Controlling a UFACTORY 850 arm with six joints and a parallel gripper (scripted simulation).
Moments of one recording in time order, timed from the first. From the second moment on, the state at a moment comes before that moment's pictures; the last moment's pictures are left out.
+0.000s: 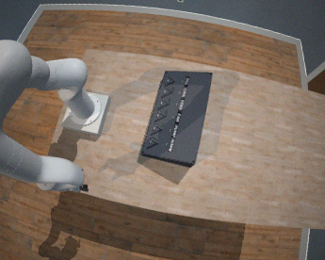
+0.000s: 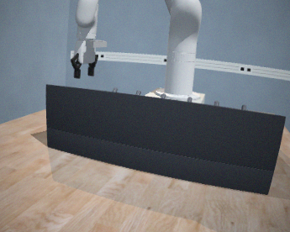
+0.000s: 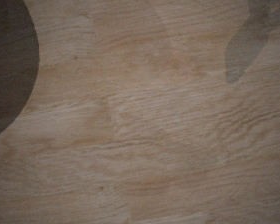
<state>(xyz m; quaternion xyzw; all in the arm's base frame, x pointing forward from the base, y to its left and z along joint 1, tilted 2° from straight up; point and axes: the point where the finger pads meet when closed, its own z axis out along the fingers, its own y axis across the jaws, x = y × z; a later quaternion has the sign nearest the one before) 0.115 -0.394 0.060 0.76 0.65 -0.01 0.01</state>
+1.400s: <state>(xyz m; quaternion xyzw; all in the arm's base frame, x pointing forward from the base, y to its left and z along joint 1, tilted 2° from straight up) 0.115 -0.394 0.061 0.76 0.65 -0.01 0.01</state>
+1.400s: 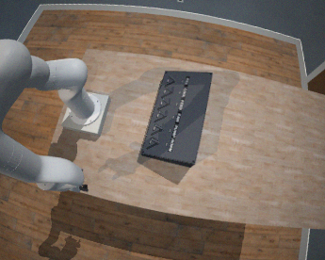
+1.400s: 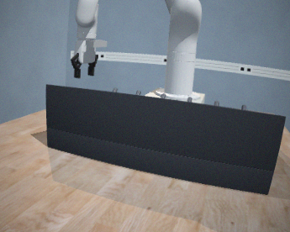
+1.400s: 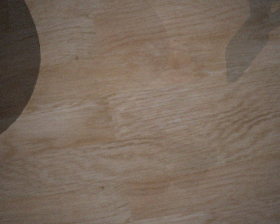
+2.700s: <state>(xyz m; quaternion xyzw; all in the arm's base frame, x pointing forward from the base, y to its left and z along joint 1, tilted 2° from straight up) 0.076 -0.395 0.159 0.76 0.65 -0.01 0.01</state>
